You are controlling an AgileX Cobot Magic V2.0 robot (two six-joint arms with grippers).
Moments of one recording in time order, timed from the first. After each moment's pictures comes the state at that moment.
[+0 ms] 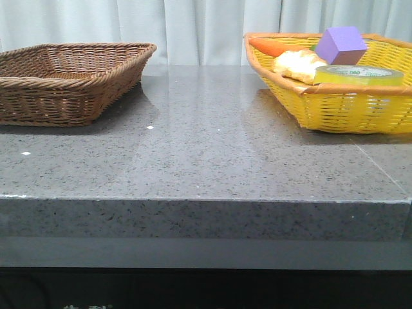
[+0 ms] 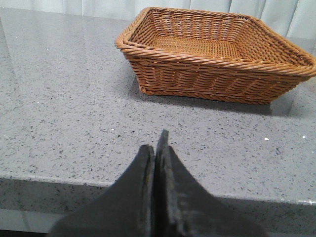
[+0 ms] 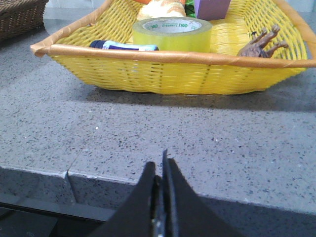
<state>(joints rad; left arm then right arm) -0.04 -0.01 0.01 -0.03 0.22 -0.05 0.13 -0.01 0.03 0.18 0.20 -0.11</state>
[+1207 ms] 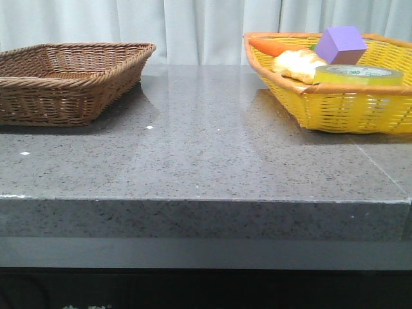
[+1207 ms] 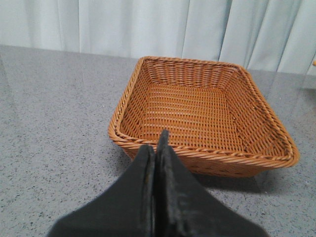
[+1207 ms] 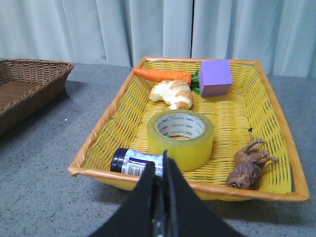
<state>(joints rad) -0.04 0.39 -0.41 -0.03 0.26 -0.05 0.13 0.36 -0.51 0.19 0.34 -0.11</state>
